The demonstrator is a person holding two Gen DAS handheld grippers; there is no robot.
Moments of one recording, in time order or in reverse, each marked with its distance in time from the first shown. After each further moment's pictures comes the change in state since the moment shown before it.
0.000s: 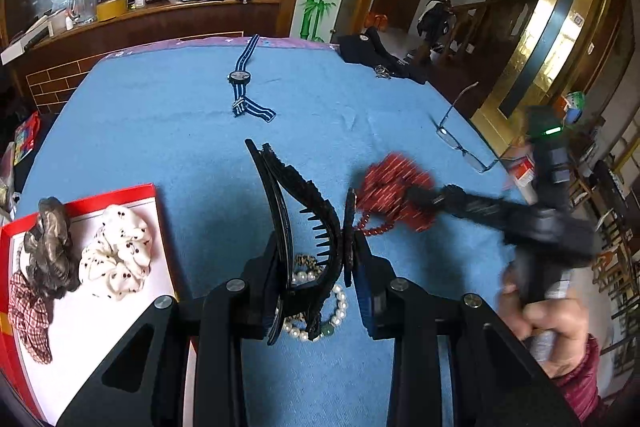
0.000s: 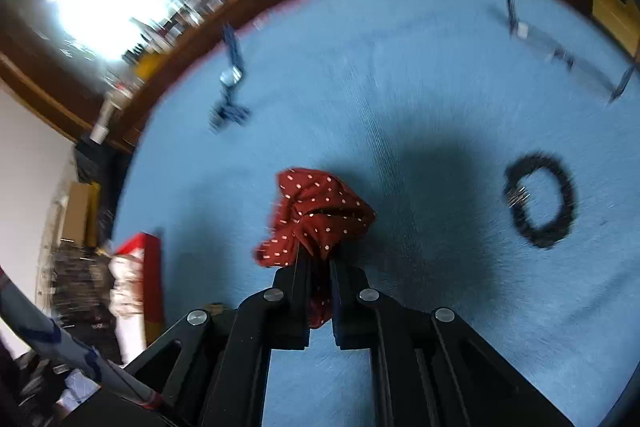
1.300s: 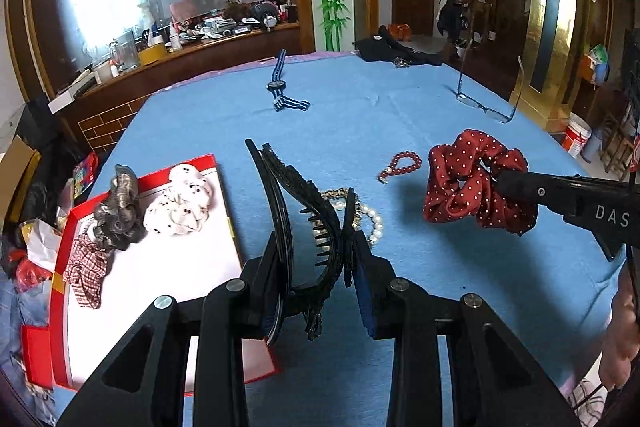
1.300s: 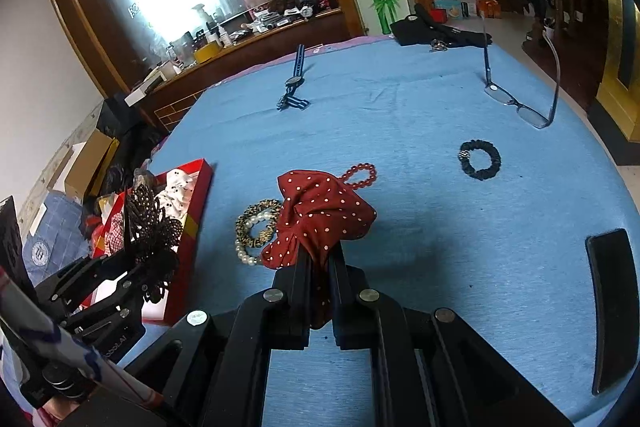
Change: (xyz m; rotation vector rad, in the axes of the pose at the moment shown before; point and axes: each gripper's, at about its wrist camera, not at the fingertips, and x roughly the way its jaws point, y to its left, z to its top) left arm -0.042 -0.027 -0.095 0.155 -0.116 0.245; right arm -0.094 0.044 -0.108 -0.230 -0.089 -0.044
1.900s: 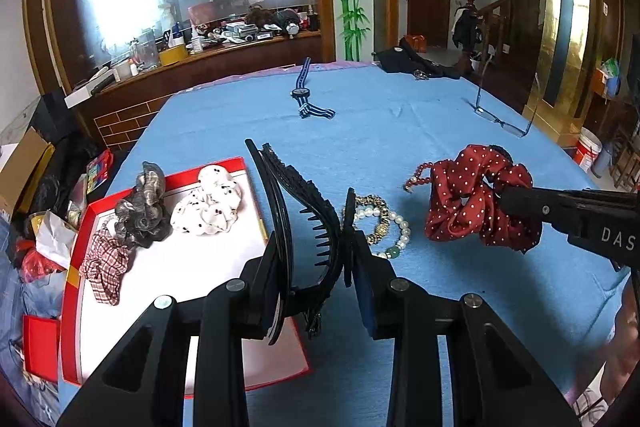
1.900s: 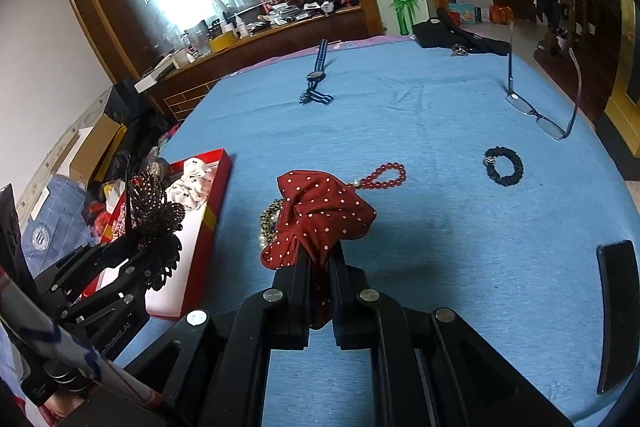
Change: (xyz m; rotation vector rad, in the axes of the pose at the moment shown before) left arm -0.009 0.022 -0.004 -0.039 -0.033 0.041; right arm 0.008 0.029 0.001 -0.054 0.017 0.018
